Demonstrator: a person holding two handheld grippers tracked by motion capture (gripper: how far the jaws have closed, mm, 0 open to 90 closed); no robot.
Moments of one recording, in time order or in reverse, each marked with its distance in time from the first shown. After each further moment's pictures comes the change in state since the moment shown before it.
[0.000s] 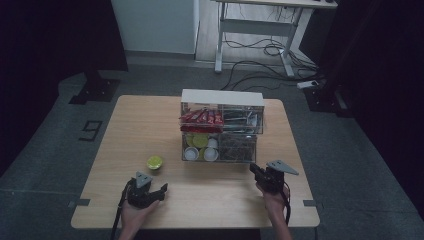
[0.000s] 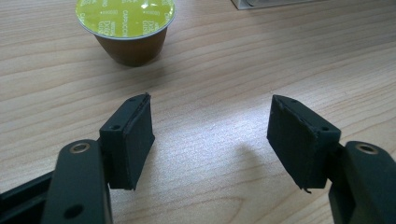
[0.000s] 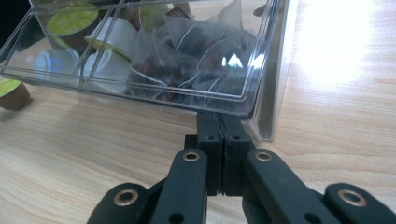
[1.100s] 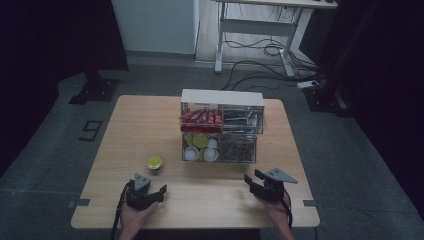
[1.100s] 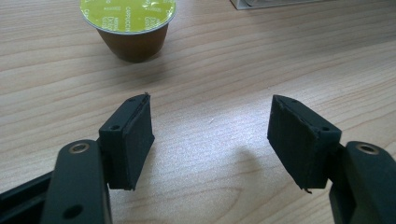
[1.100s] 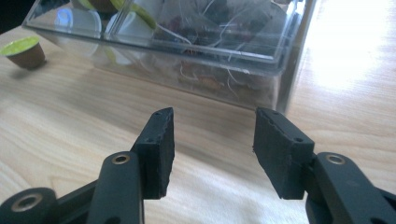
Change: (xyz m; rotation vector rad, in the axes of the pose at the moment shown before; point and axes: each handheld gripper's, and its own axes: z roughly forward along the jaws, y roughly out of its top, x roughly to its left) left arm 0.000 -0.004 -0.006 -0.011 -0.006 -0.006; right arm 0.005 -0.020 -0.013 0.034 0.038 -0.103
